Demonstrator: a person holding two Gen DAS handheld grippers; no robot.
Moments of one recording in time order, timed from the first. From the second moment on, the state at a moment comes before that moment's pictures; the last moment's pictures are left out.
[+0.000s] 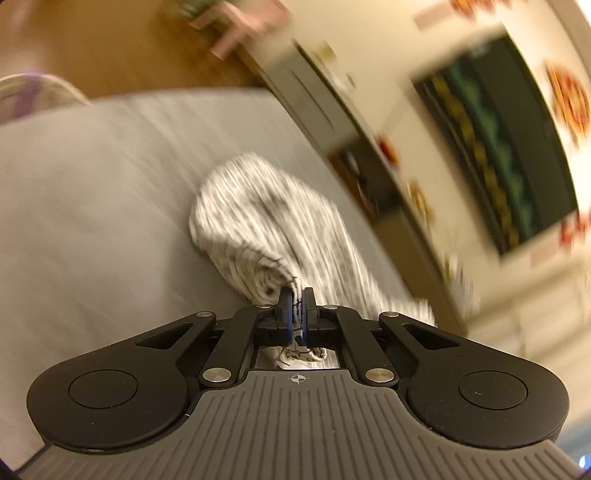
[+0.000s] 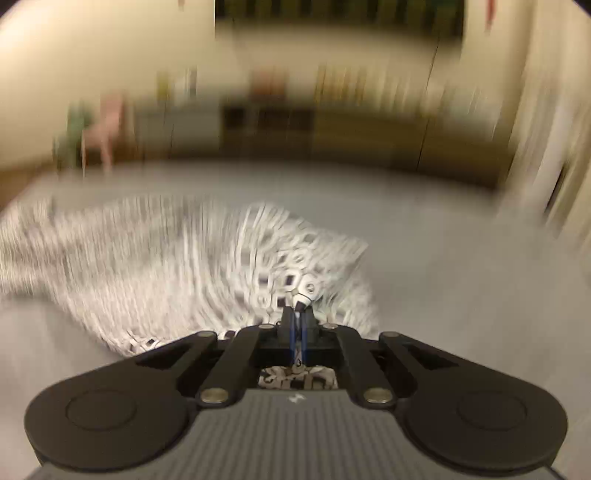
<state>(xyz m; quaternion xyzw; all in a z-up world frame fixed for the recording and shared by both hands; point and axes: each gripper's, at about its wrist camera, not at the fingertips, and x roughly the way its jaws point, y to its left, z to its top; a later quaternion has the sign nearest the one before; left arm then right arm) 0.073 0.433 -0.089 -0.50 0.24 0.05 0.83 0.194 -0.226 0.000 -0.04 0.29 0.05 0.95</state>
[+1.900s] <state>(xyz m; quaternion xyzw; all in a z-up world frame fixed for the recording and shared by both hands) 0.192 0.222 -0.042 -0.14 0.33 0.04 0.93 0.112 -0.205 -0.028 -0.09 0.26 0.20 0.94</state>
